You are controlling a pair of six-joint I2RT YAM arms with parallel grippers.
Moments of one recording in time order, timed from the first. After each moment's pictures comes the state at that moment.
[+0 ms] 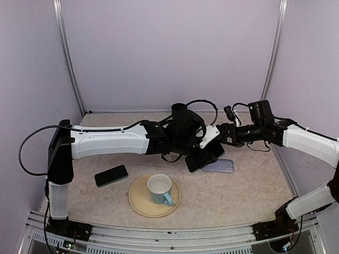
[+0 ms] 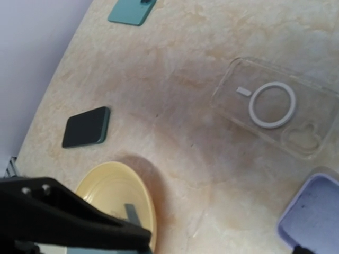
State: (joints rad) left arm -1.12 2.06 1.76 -0.33 -0.01 0.20; right arm 0.43 1.31 0.95 -0.27 -0.59 0.38
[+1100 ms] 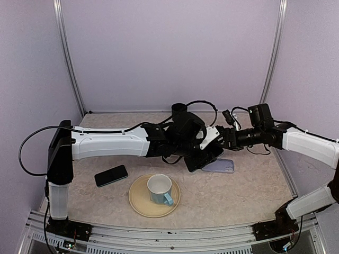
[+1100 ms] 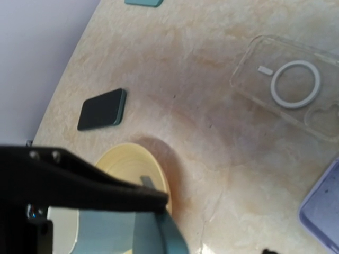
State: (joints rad) left arm -1.13 2.06 1.73 -0.29 -0.08 0.20; right arm 0.43 1.30 0.91 -0.25 -0.67 0.40
